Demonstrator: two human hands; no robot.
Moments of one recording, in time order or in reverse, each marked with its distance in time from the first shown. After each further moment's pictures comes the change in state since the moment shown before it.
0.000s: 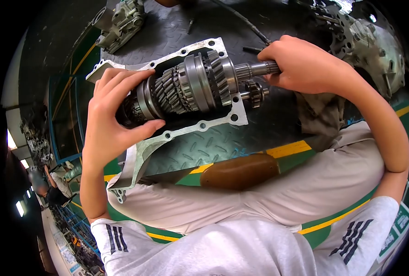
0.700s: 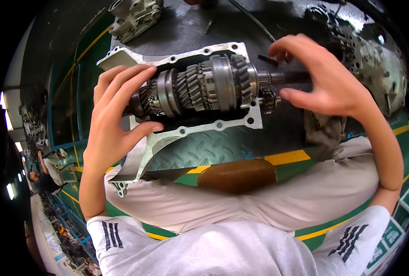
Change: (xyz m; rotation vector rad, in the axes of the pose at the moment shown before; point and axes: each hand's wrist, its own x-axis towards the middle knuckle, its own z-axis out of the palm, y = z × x) left_hand -0.033 0.005 -0.010 0.100 0.073 -0.055; right_hand -0.017 0.003 -0.009 0.141 0.293 -0.321
